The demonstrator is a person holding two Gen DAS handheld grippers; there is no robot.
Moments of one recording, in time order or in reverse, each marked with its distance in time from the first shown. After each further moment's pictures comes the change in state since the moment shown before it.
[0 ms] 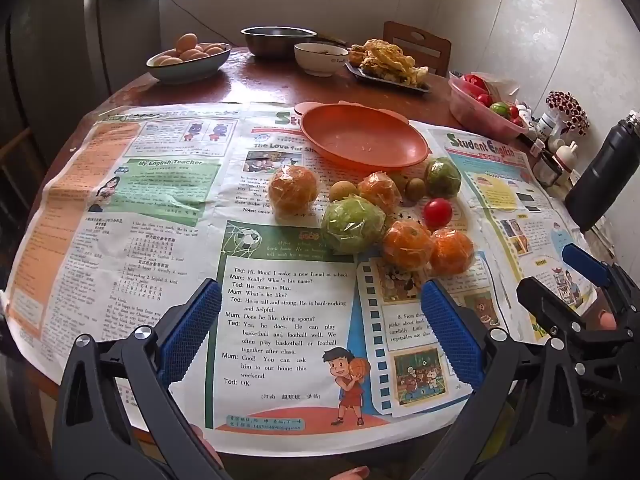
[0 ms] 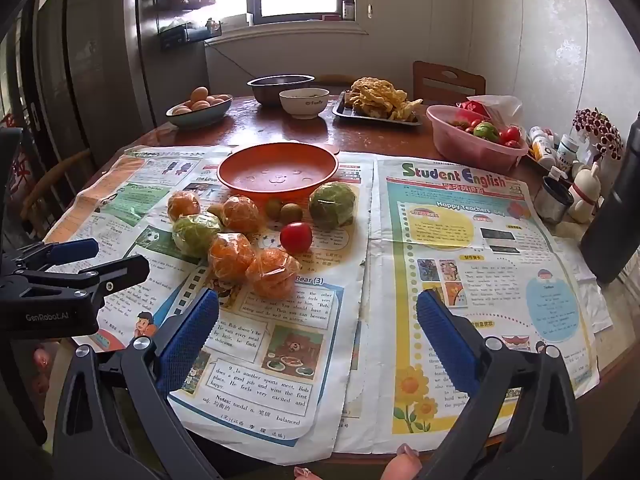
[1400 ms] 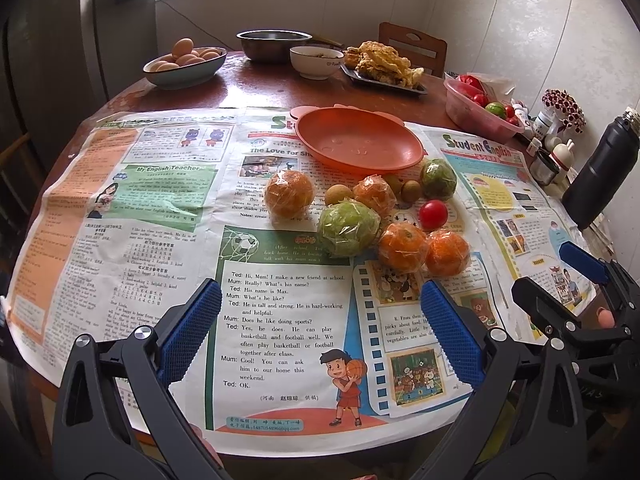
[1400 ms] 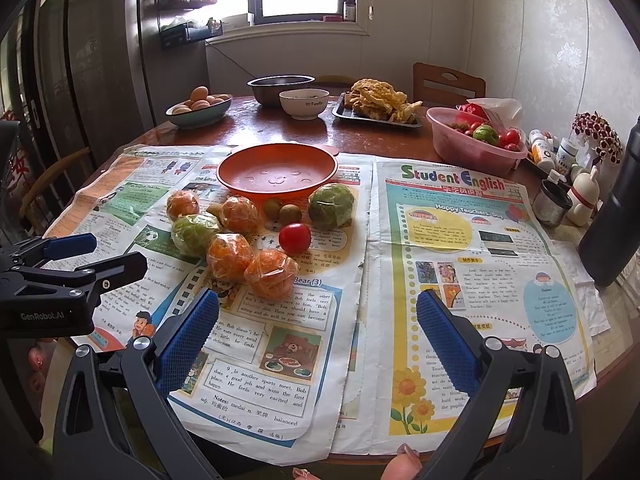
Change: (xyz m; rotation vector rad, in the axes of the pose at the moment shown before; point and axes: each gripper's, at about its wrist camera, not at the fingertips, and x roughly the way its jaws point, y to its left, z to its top) left arm -0.004 -0.001 0.003 0.018 -0.017 -0.005; right arm -0.001 -0.001 0.001 -0.008 0.002 -0.001
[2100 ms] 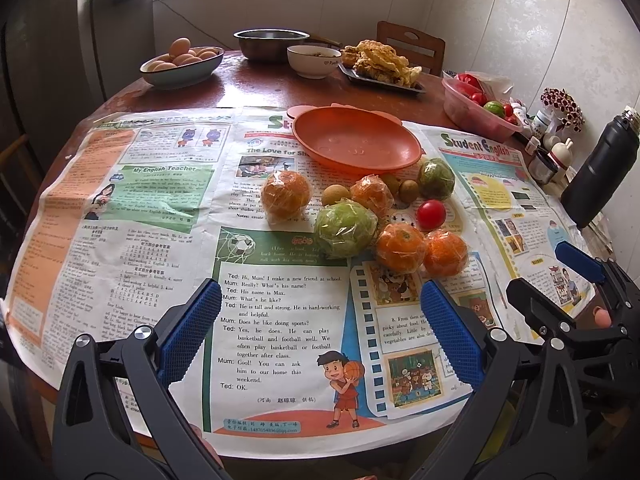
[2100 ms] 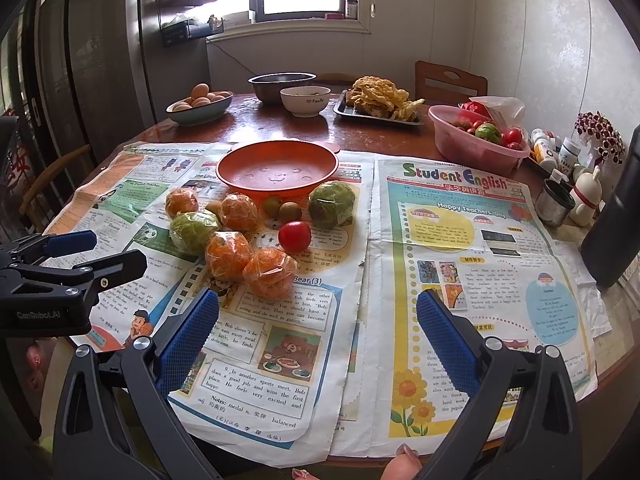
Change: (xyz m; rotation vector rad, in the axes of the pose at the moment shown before) left arm 0.001 -0.003 -0.002 0.006 -0.002 0.001; right arm 0.005 0.002 0.000 -0.007 0.007 0.002
